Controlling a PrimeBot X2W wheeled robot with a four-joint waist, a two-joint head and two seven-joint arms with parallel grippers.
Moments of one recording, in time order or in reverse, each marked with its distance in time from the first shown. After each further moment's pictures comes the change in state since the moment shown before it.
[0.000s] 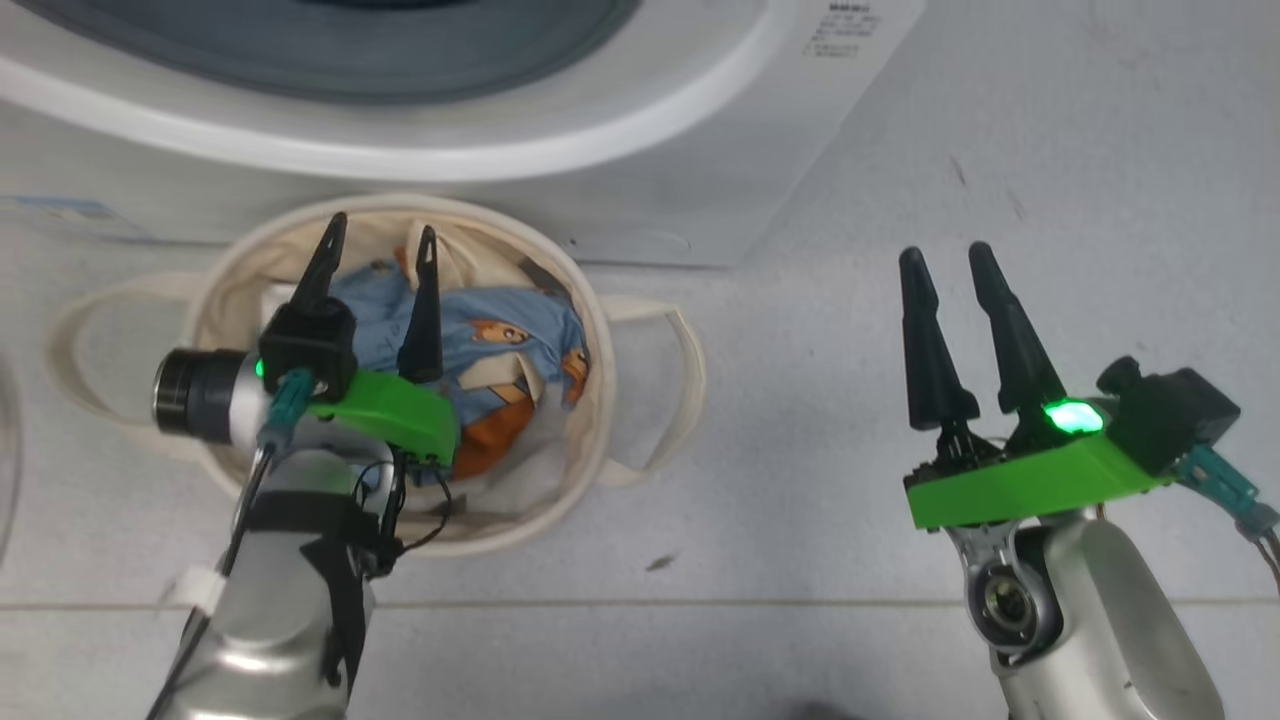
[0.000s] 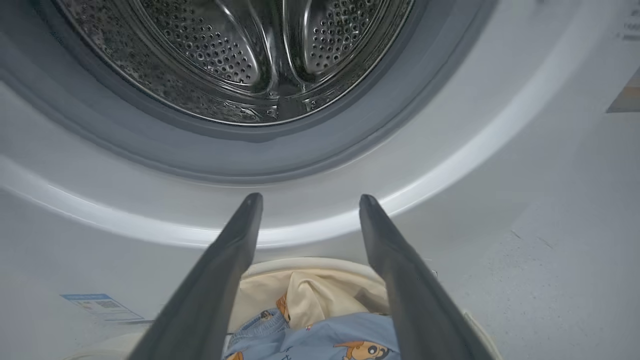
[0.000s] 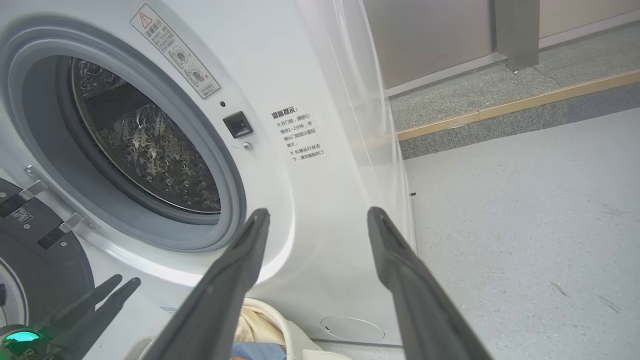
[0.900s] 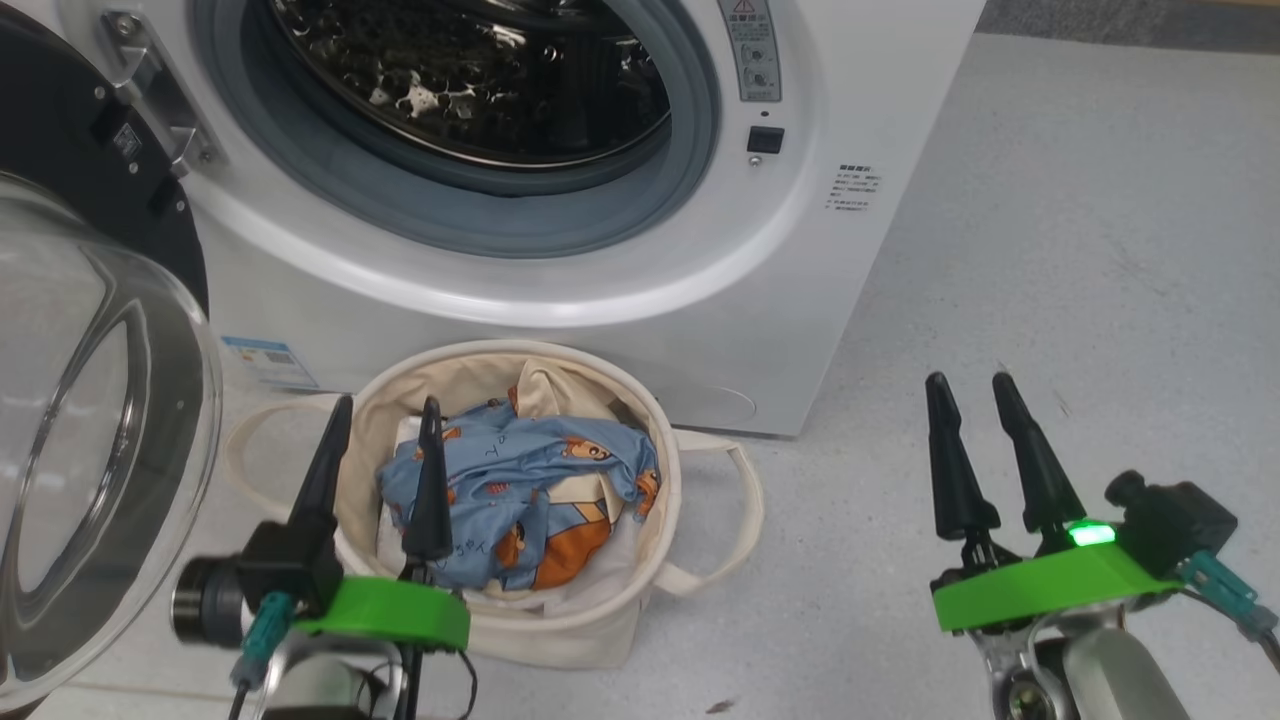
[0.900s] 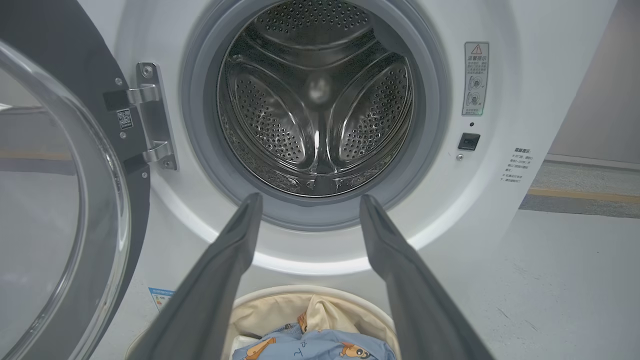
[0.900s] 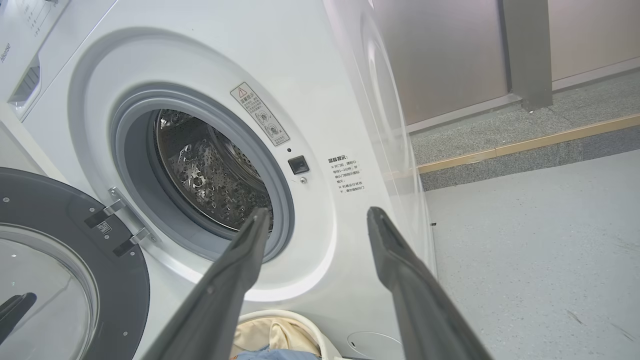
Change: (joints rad) left arm 0.444 -0.027 0.052 -0.409 -0.075 0.009 0.000; right arm 0.187 0.000 -0.059 0.015 -0.033 0.000 0.000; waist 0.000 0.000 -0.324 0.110
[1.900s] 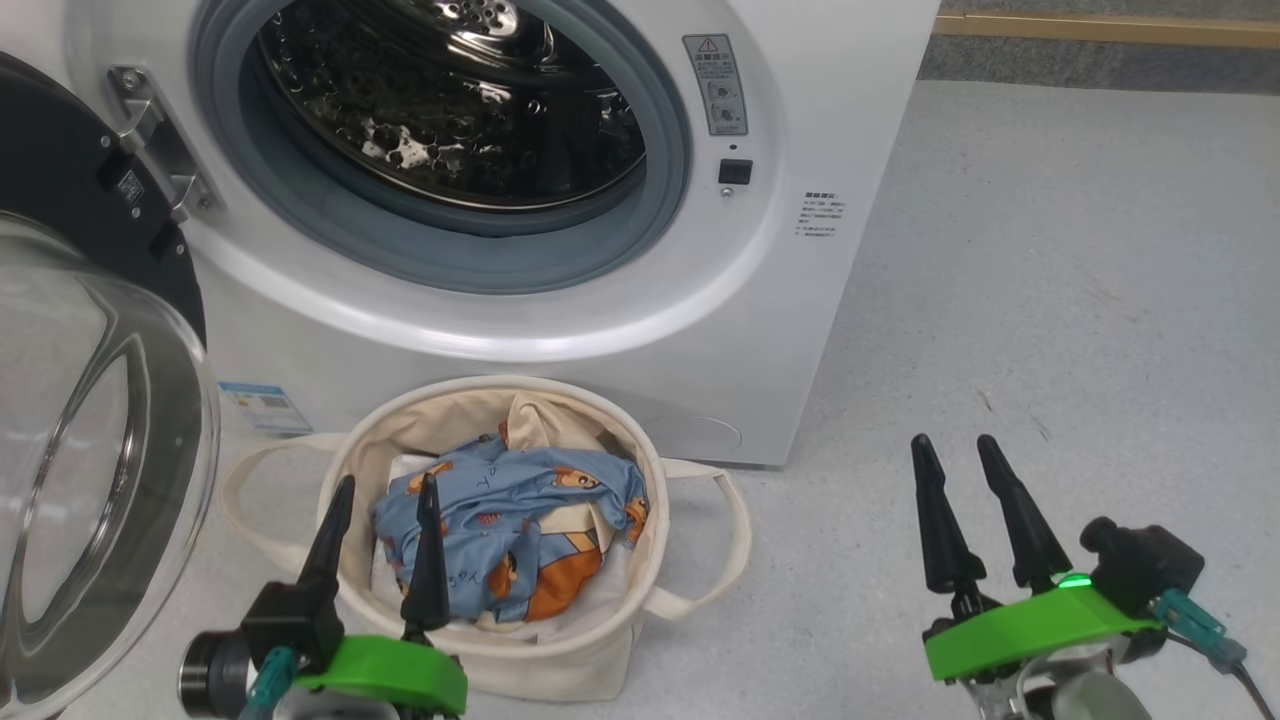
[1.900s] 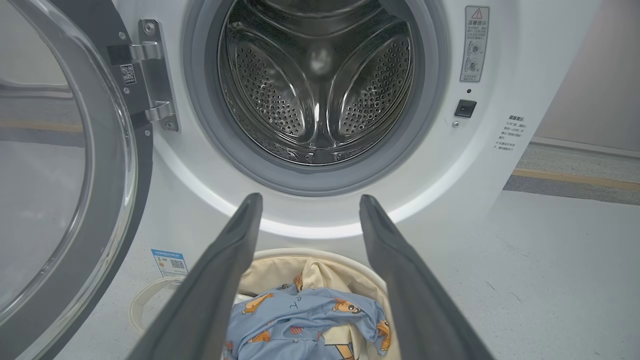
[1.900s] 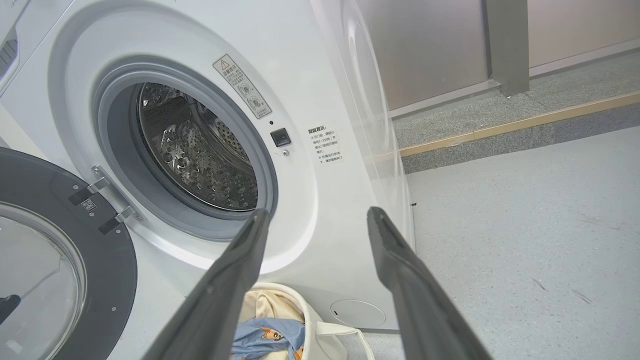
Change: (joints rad) left arm 0.091 0.000 0.009 0.046 -0.030 0.001 0.000; right arm 0.052 0.000 0.007 0.067 -0.026 0.000 0.000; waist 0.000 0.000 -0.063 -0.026
